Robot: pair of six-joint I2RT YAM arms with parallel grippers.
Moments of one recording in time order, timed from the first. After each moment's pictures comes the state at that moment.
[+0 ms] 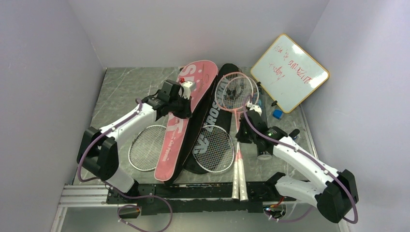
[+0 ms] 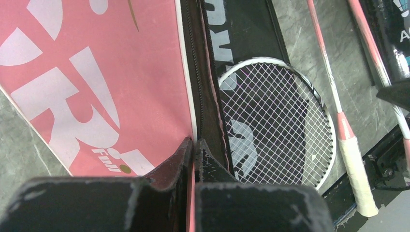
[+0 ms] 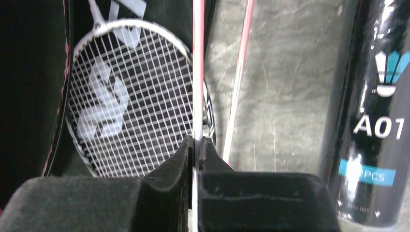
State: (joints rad) left arm -0.55 1.55 1.20 -0.42 0.25 -0.19; right arm 0.61 1.04 0.74 -0.55 0.22 0.64
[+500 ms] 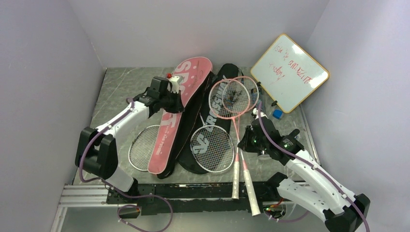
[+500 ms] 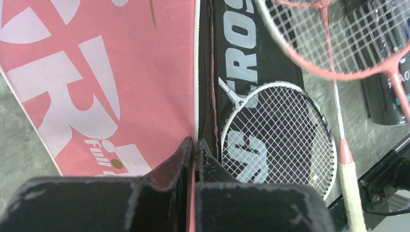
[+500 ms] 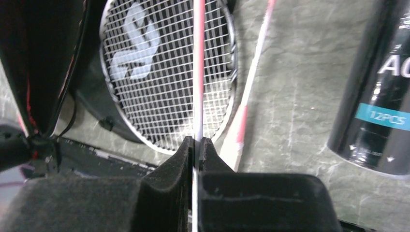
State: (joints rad) left arm -0.42 1.55 1.17 -0.35 0.30 -0.24; right arm 0.62 0.80 0.74 -0.78 0.06 0.65
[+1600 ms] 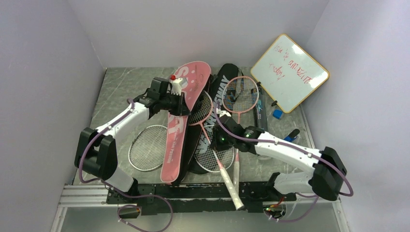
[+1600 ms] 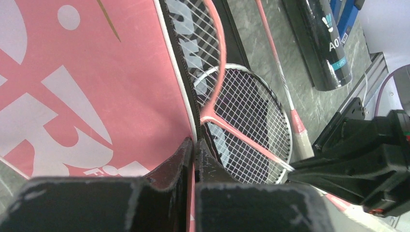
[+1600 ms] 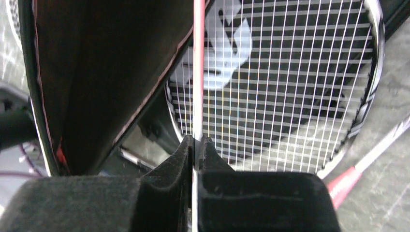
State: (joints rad) left arm -0.41 1.54 1.15 -0.33 0.54 -0.26; right arm 0.92 1.22 0.85 -0.51 0.04 0.70
